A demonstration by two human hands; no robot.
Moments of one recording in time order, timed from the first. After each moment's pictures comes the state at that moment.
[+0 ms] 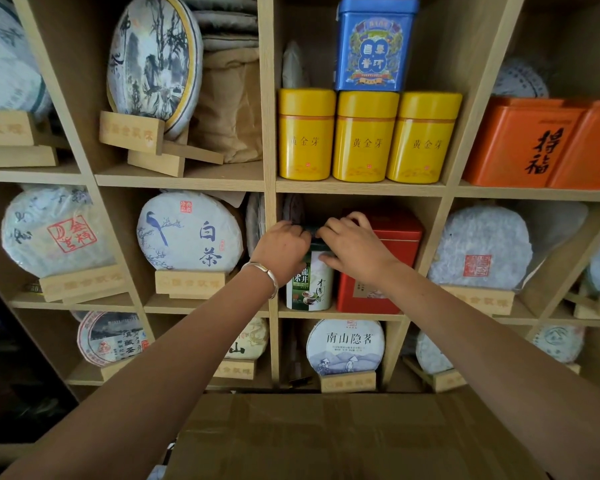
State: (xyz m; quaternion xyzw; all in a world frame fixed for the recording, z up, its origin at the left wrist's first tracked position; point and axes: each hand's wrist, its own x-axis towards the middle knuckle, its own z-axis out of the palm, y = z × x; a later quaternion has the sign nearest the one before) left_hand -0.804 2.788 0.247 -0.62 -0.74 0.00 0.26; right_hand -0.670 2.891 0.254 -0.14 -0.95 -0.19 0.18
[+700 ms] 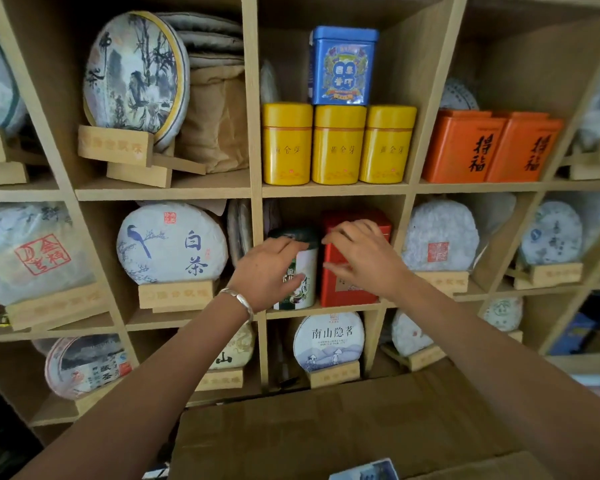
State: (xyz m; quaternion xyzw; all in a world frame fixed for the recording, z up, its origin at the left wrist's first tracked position) left_hand -0.795 2.732 0.238 -0.70 -0.65 -0.23 0.19; right_hand -0.610 2.846 0.264 -0.17 -0.94 -0.18 0.25
